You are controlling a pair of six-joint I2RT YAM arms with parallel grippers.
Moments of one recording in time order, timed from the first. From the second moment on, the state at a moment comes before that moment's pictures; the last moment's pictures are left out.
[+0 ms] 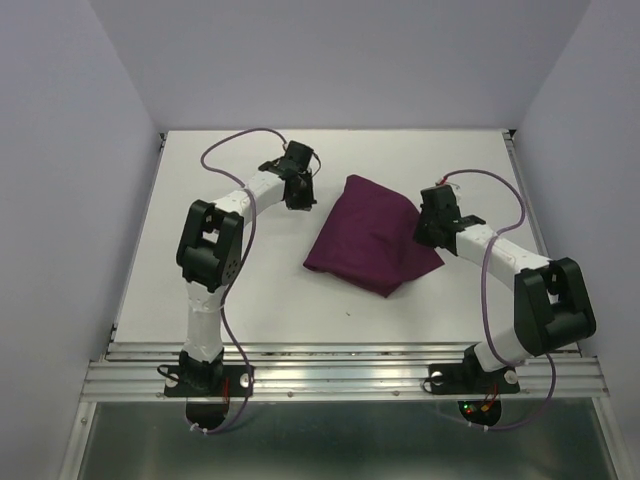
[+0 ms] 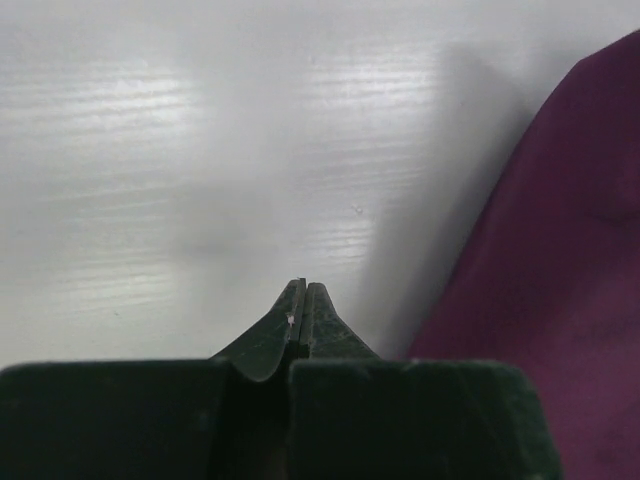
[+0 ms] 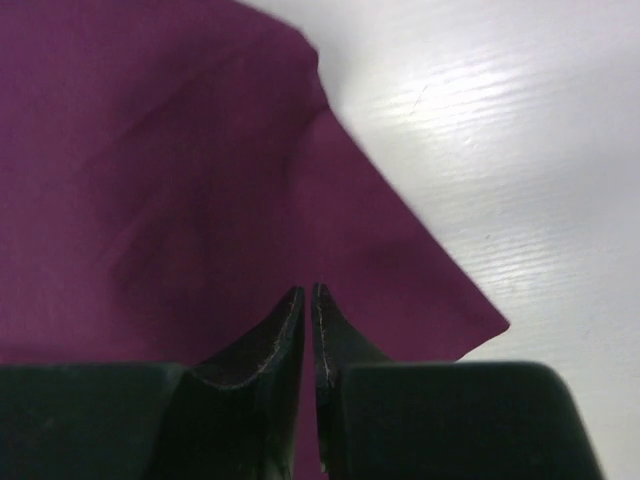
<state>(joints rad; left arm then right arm) -0.46 2.08 1.66 -0.54 -0.02 -0.47 0.30 1.49 0.90 -0.30 0.25 0.54</state>
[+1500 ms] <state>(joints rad) -0.51 2.03 1.53 -0.57 0.04 -0.45 0.45 1.38 0.89 -0.41 0.31 0.58</state>
